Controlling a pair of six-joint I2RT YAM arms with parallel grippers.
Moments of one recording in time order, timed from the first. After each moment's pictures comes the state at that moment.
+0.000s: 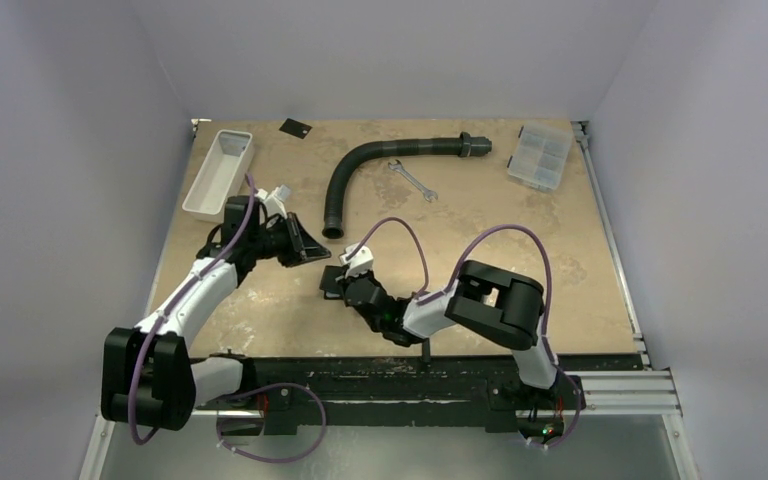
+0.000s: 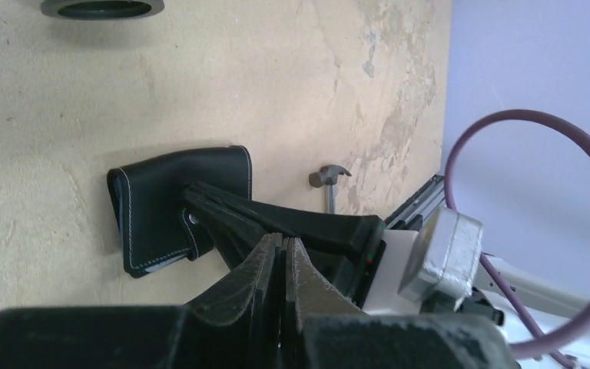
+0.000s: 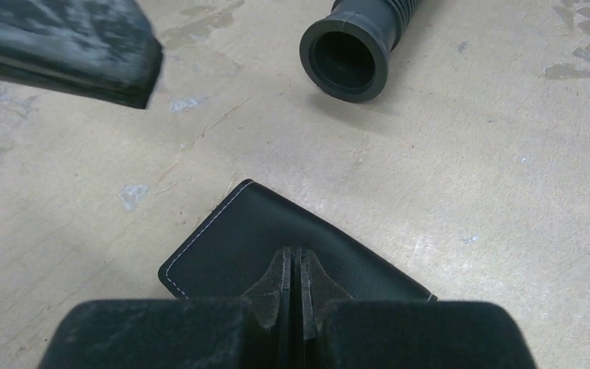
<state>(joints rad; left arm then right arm) -0.13 1.21 0.69 -0.21 0.68 -0.61 1.19 2.03 0.86 0.73 0.61 0.34</state>
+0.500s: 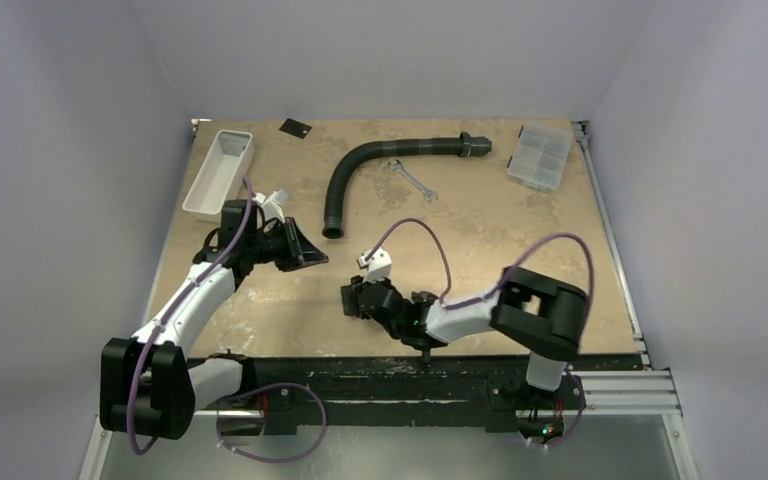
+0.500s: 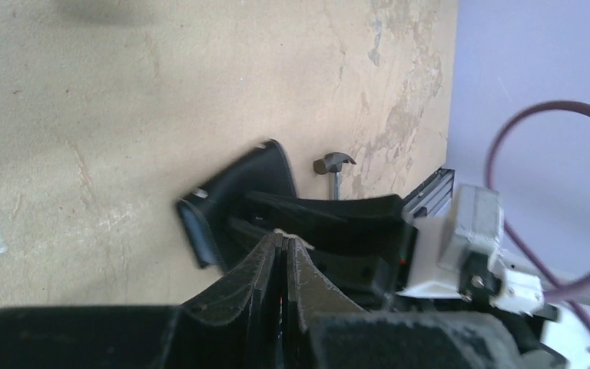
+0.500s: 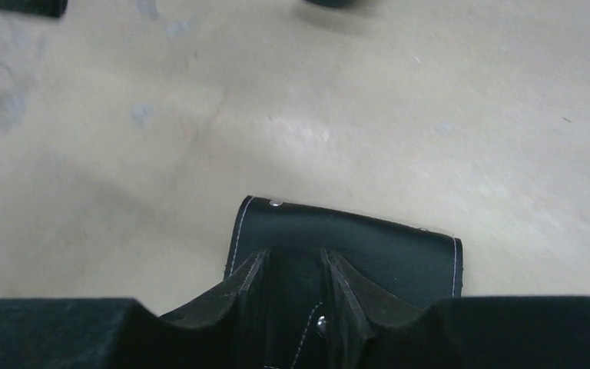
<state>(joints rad) -0.12 1.15 0.68 -0.28 0.69 -0.59 1.20 1.87 0.77 0.60 0.59 0.55</state>
